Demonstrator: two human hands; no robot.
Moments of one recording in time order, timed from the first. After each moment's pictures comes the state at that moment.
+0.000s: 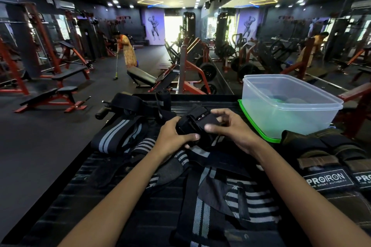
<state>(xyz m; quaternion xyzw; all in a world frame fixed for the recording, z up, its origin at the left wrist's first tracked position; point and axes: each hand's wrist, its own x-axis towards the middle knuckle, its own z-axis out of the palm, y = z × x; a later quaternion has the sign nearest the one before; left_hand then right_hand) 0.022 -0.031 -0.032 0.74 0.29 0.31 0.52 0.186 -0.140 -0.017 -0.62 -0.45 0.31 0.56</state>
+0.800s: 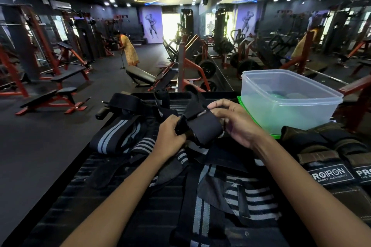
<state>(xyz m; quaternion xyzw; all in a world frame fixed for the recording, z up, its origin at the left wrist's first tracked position) 0.024 -0.032 -0.040 0.82 0.27 0.39 0.31 0.180 -0.142 0.001 -0.51 -0.43 0.36 0.65</state>
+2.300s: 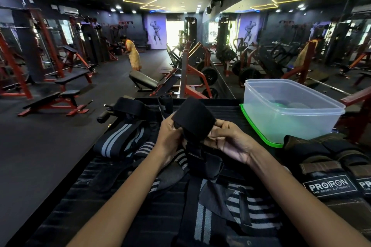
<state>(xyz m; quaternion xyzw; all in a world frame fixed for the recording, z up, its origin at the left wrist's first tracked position) 0.025 -0.039 -0.018 0.61 0.15 0.43 0.64 0.167 -0.139 -0.012 -0.35 -0.35 0.57 0.65</state>
